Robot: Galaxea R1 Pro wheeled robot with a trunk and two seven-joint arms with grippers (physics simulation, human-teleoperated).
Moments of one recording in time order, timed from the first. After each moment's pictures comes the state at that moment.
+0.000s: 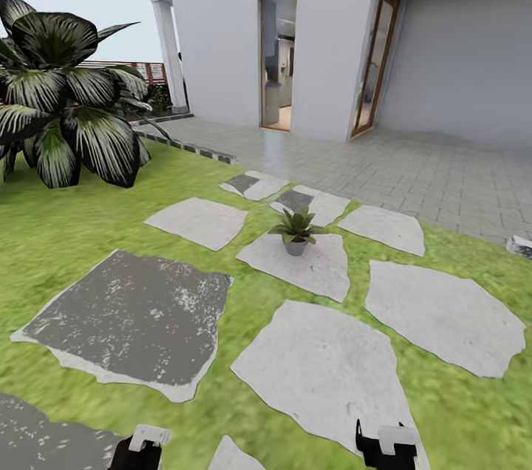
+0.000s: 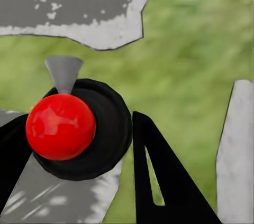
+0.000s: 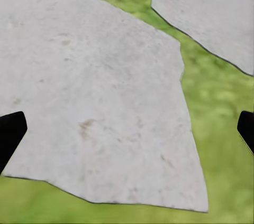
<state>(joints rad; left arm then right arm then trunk) -0.45 0.12 -0.22 -0.09 0.10 -0.31 -0.05 -0.41 0.01 -0.22 -0.06 0.39 -0.68 -0.36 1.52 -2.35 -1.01</state>
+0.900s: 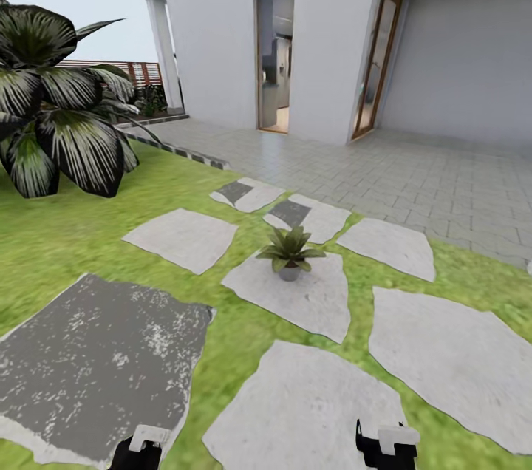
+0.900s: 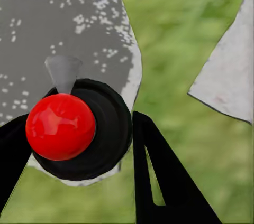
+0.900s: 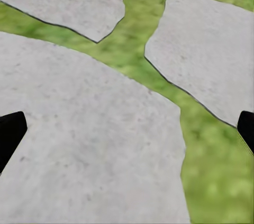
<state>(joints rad) -0.45 0.12 -0.22 -0.09 0.10 -0.31 -0.05 -0.41 0.01 -0.22 -0.05 0.39 -0.68 -0.36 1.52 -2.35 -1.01</state>
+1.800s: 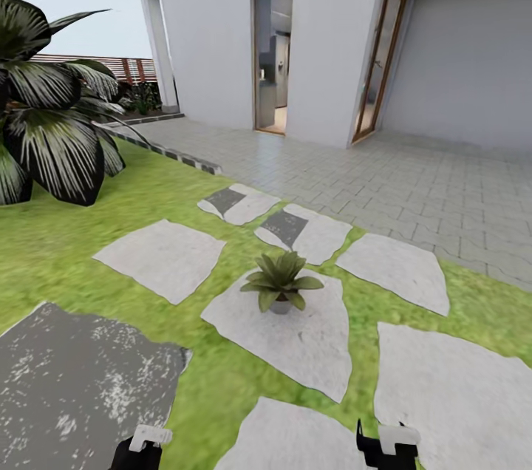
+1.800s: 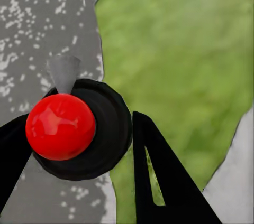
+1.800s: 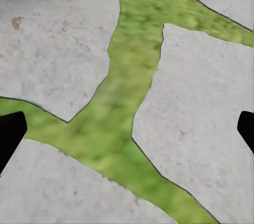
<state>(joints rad) -0.45 0.12 -0.22 -0.09 0.10 -0.31 -0.05 -0.41 0.01 -0.22 -0.06 0.39 -0.68 -0.36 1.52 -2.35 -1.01</state>
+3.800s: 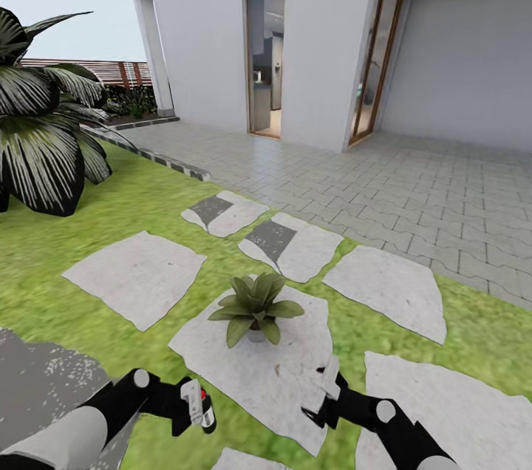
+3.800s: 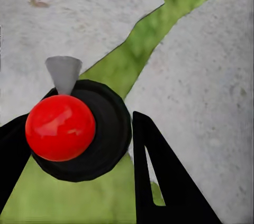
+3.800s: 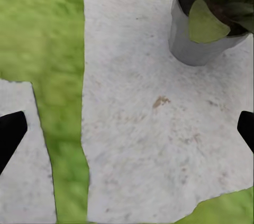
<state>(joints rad) -0.69 0.13 -0.27 -0.27 -0.55 -0.23 -0.89 -0.50 0.00 -0.14 -0.46 0.78 -0.40 0.61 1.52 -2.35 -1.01</state>
